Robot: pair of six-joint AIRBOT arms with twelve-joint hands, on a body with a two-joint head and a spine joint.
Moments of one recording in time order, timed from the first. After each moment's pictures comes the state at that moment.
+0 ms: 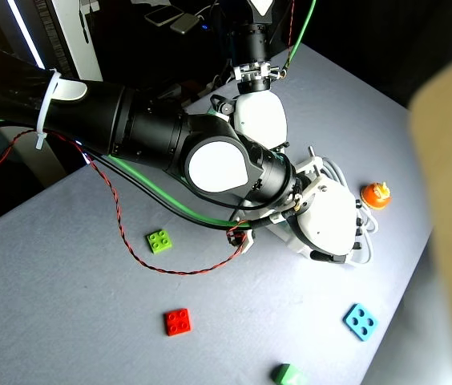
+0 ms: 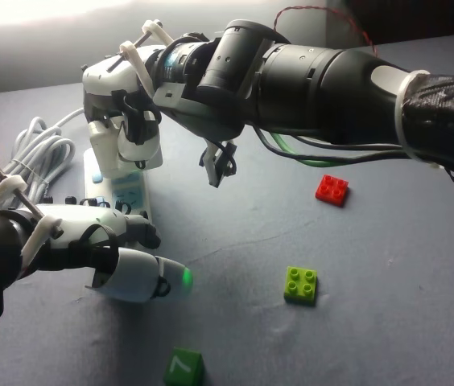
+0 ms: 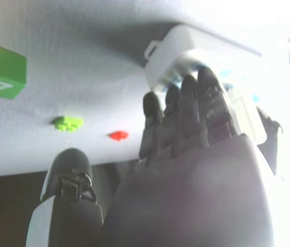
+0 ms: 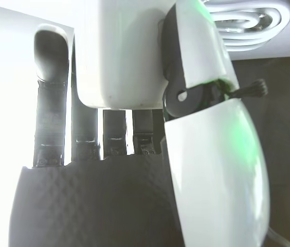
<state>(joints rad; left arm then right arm) 0.40 -0.88 0.77 1.03 0.48 -0.48 -0.12 -1.99 1.92 -0.45 -0.17 -0.39</state>
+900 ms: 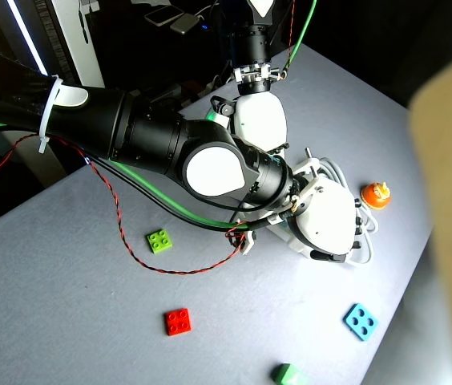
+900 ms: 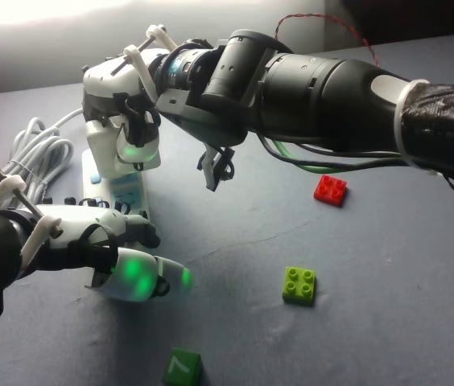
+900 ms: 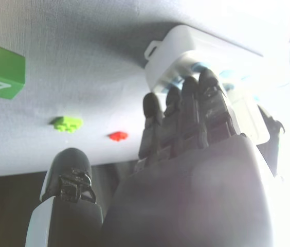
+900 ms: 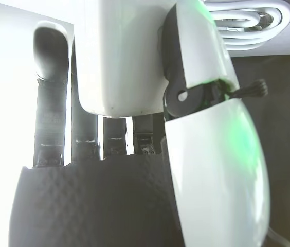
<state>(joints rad) 0.40 -0.88 0.77 1.03 0.48 -0.48 -0.14 -1.99 1.94 -0.45 -0.13 -0.36</state>
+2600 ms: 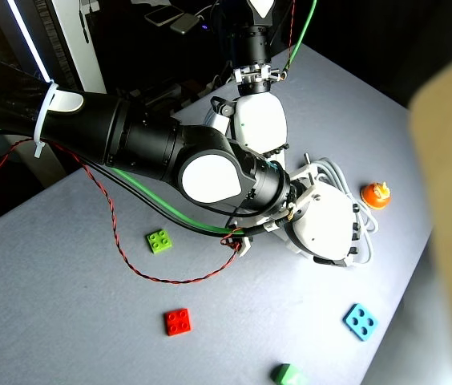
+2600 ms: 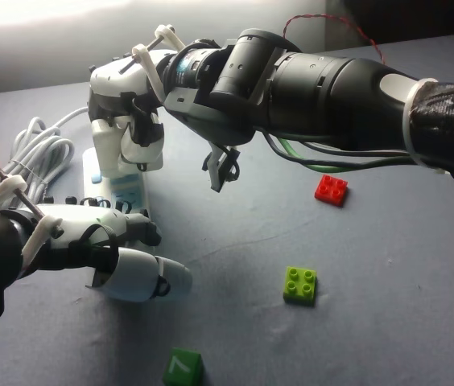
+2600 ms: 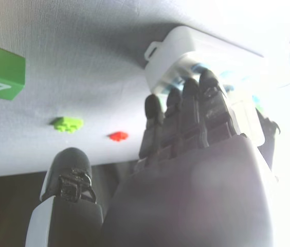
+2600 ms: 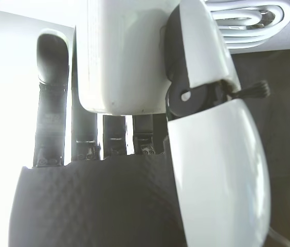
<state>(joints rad) 0.40 -0.88 0.78 1.03 0.48 -0.48 -0.14 -1.97 1.93 -0.44 -0.13 -0.37</state>
